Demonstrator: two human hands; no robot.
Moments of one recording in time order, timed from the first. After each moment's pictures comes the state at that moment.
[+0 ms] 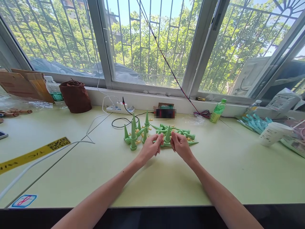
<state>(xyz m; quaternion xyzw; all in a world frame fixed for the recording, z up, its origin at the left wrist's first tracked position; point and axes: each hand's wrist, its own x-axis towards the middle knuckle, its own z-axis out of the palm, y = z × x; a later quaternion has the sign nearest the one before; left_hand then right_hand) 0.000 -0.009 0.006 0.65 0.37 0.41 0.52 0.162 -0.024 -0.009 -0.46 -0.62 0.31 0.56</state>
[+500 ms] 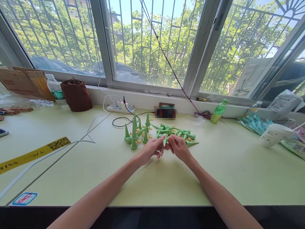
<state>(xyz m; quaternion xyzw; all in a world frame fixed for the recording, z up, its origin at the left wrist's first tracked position) -0.006 -0.009 0.009 0.57 0.30 0.31 0.70 0.160 -0.029 -0.010 -0.44 -0.69 0.27 0.50</state>
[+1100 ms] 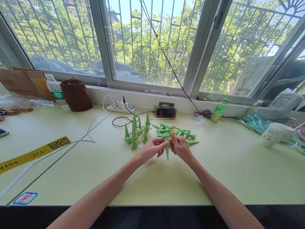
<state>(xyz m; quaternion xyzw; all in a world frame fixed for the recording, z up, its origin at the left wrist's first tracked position) -0.010 -0.010 0.007 0.68 0.27 0.32 0.60 0.159 -0.027 -0.011 -0.44 -0.63 0.34 0.54</state>
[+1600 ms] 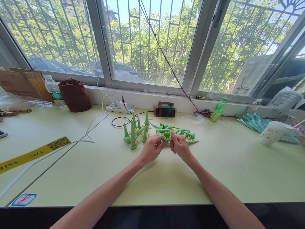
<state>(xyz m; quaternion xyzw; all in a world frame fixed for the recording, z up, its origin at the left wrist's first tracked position) -0.002 -0.008 -0.002 0.79 0.32 0.41 0.34 0.154 -0.028 -0.006 -0.44 -0.58 0.39 0.57</state>
